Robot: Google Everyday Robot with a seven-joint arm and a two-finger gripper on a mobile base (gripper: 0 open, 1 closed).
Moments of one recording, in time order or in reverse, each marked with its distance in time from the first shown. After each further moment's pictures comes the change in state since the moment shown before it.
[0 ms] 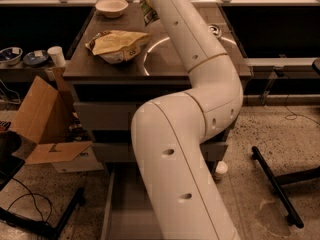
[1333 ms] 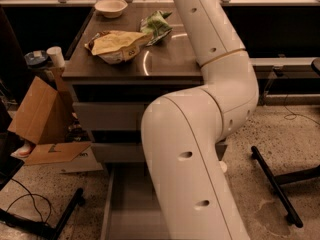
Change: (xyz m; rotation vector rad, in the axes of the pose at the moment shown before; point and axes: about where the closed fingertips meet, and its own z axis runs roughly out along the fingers) arm -0.028 -0.047 -0.053 0.044 -0.183 0.072
